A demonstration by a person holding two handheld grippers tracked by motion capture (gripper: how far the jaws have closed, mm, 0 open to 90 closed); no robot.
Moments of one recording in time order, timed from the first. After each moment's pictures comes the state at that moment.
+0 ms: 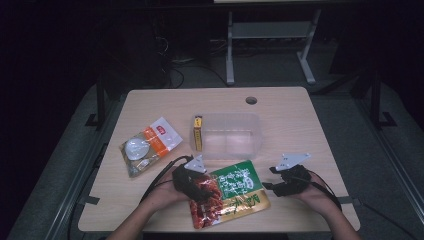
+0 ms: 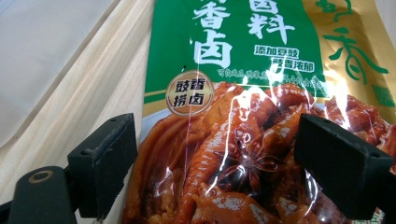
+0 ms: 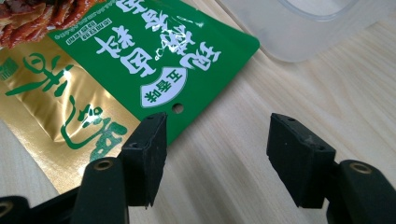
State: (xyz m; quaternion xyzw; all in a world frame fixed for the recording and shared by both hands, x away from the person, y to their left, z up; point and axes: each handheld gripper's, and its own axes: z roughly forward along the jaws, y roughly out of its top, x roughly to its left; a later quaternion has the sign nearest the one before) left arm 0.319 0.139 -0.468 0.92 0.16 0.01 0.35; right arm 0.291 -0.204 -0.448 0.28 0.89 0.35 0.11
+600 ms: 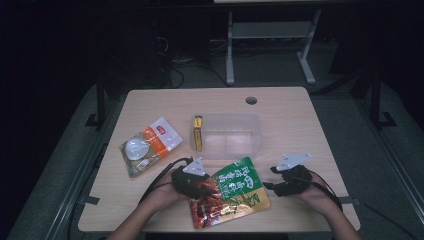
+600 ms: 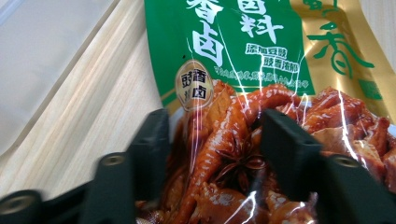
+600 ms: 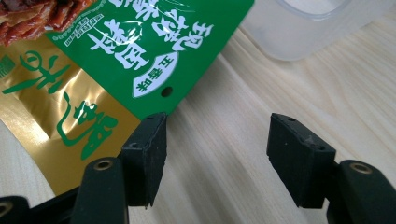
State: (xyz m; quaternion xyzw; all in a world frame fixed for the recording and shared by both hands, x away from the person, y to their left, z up) left arm 0.311 0.138 -0.464 0.92 0.13 0.02 0.36; right arm 0.290 -0.207 -0.447 0.28 0.89 0.35 0.11
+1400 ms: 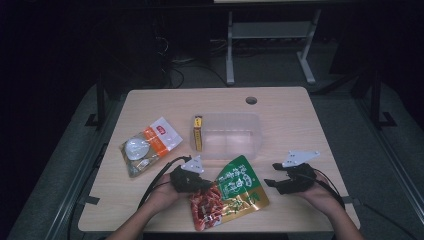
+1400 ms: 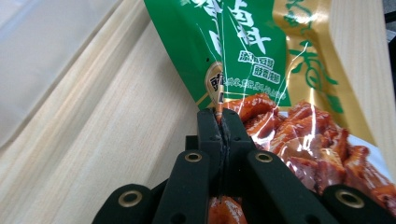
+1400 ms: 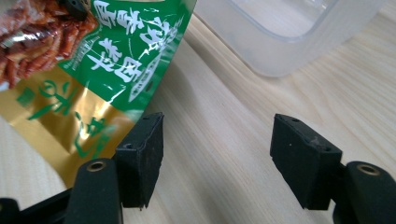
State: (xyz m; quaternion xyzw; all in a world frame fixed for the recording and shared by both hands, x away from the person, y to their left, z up) left arm 0.307 0.142 -0.449 0.92 0.16 0.00 0.37; right arm 0.290 -0.216 -0.438 0.29 0.87 0.39 0.11
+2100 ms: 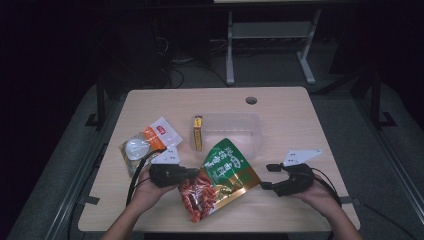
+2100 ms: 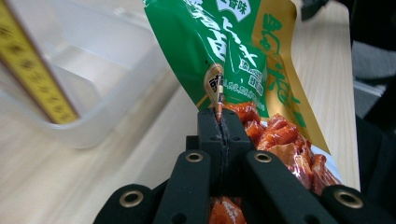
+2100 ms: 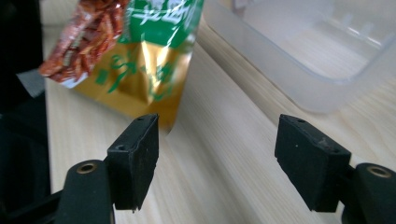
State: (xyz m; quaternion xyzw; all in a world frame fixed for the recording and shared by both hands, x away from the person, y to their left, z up) left arm 0.302 0.193 -0.406 0.86 0.20 0.05 0.46; right arm 0.286 -0.209 -0.426 0.27 0.85 0.46 0.04
